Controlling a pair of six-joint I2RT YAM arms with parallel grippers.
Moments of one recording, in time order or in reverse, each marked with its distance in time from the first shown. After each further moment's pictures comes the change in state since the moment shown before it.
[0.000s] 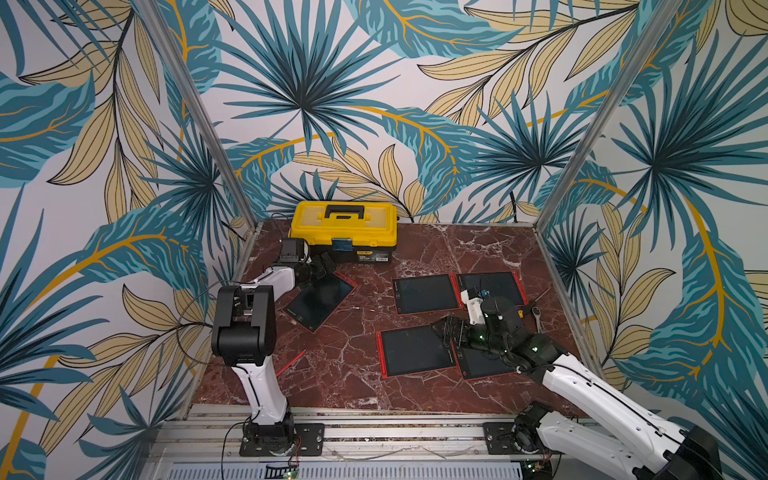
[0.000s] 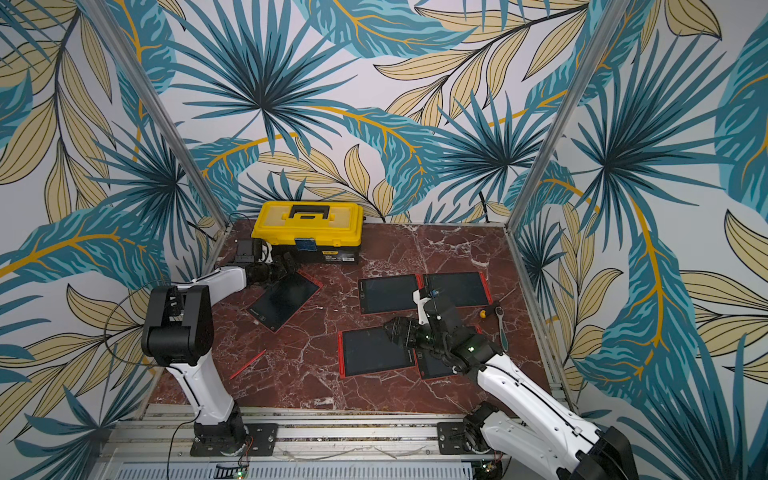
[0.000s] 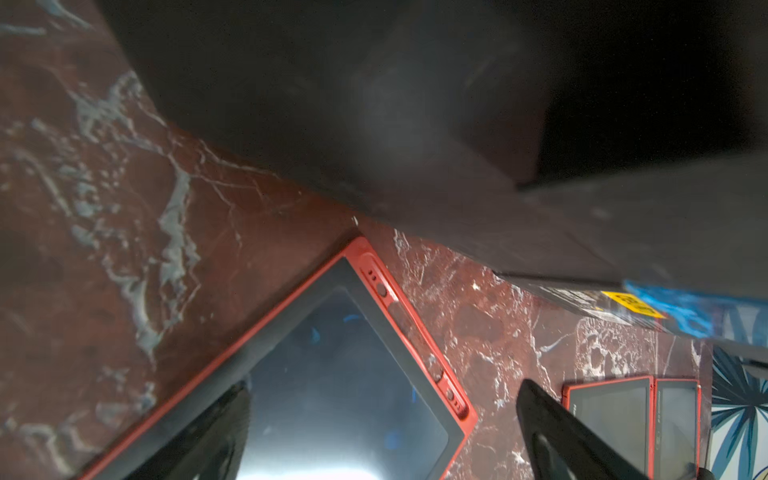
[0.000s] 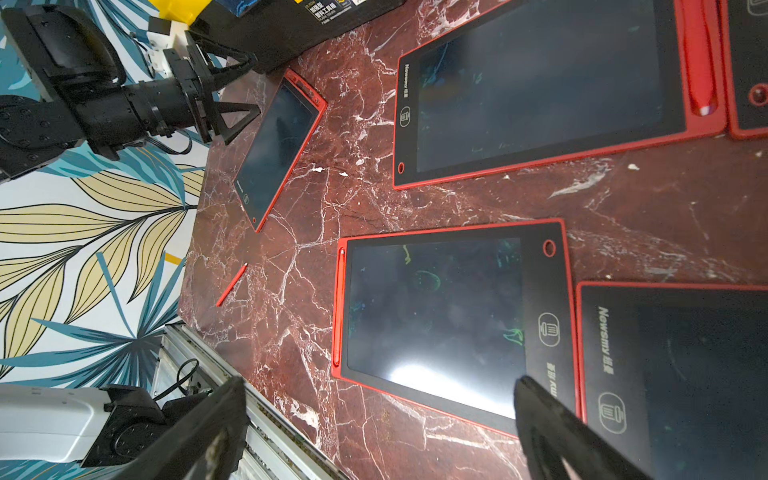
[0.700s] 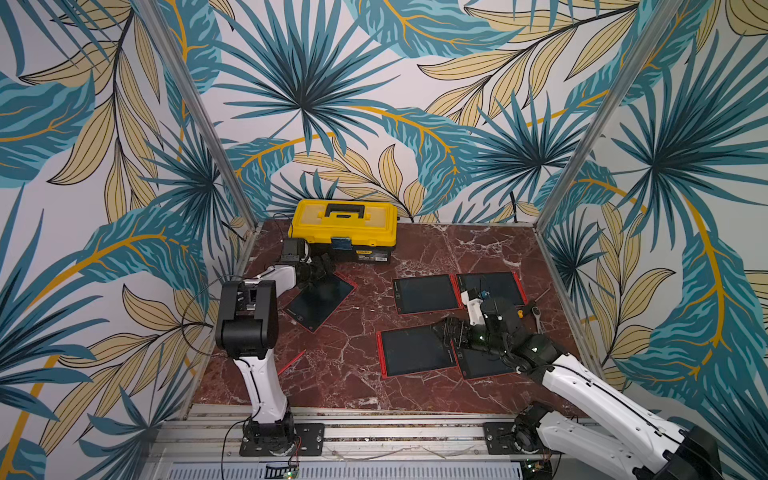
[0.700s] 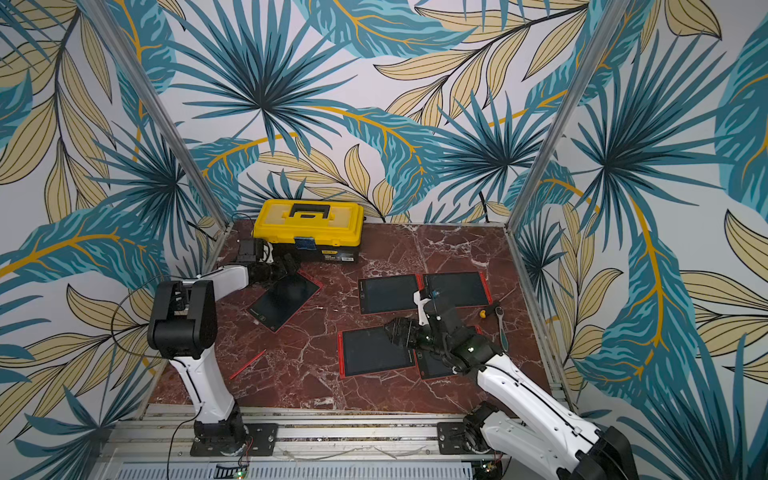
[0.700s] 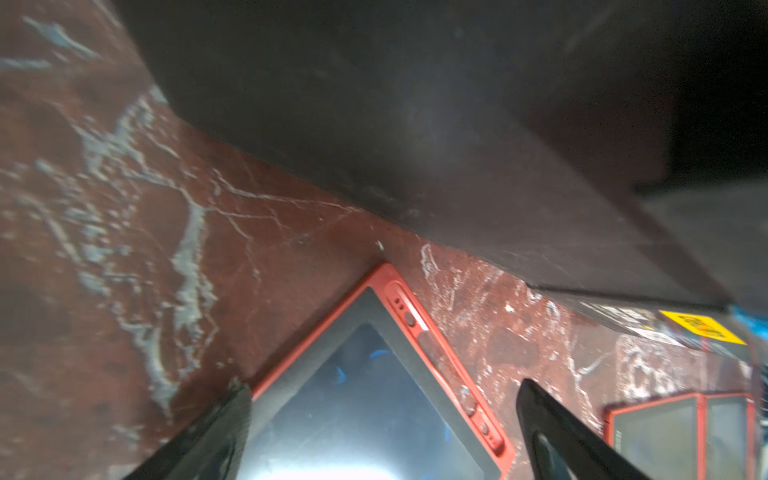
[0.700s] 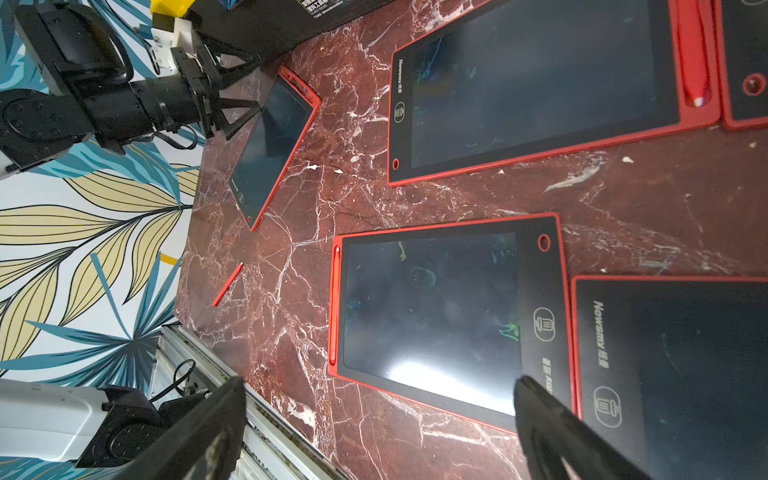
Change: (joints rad) left arm 0.003 0.047 0.021 0.010 -0.051 0.052; right arm 0.000 -0.001 -0.008 -0.006 0.004 0.006
